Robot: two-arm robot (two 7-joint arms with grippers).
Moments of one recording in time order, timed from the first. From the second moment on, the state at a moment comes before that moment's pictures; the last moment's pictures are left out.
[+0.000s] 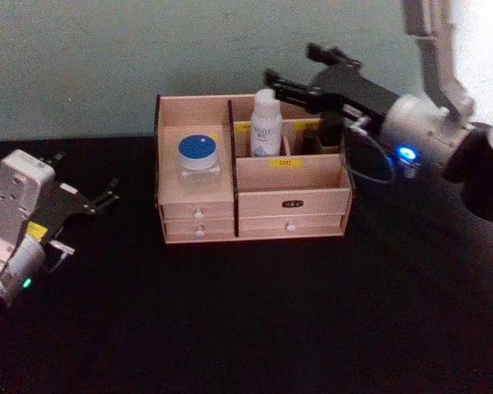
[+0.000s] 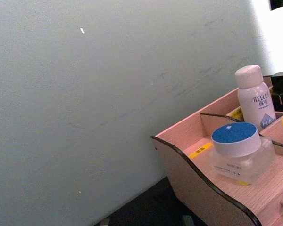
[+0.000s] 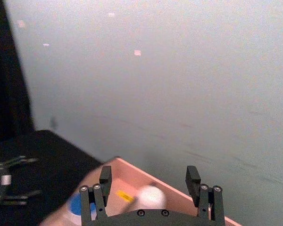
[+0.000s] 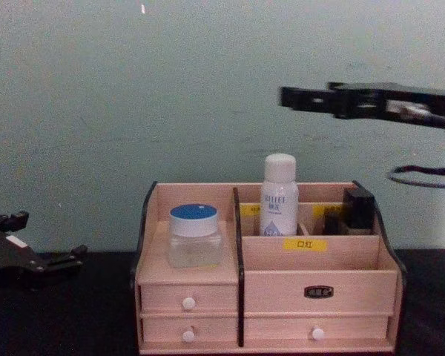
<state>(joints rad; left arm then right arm) -0.20 0.60 0.45 -1.41 -0.25 -0.12 0.03 0.50 0.40 -0.42 -1.43 0.51 0.15 0.39</state>
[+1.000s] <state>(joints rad) -0.20 0.60 0.45 -1.41 -0.25 -0.12 0.03 0.18 0.39 -0.23 -1.41 0.42 -0.08 0.21</state>
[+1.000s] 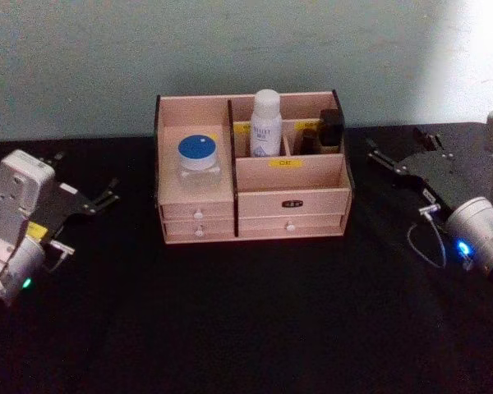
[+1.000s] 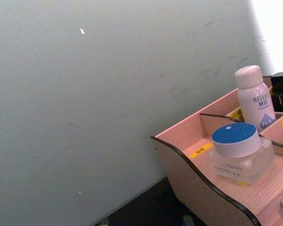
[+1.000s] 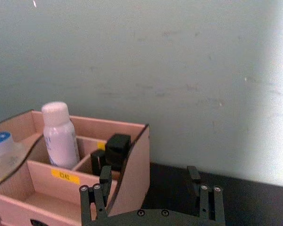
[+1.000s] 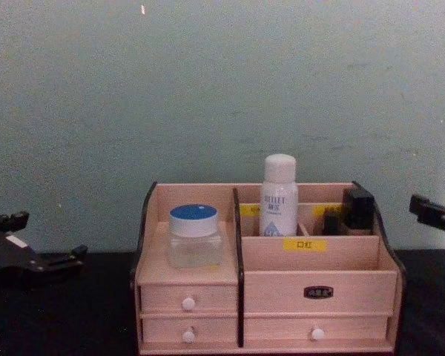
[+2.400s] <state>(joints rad) -0.20 0.60 0.45 -1.41 -0.25 -0.12 0.03 0.19 0.34 -0.21 -1.32 0.36 -0.03 0.20</state>
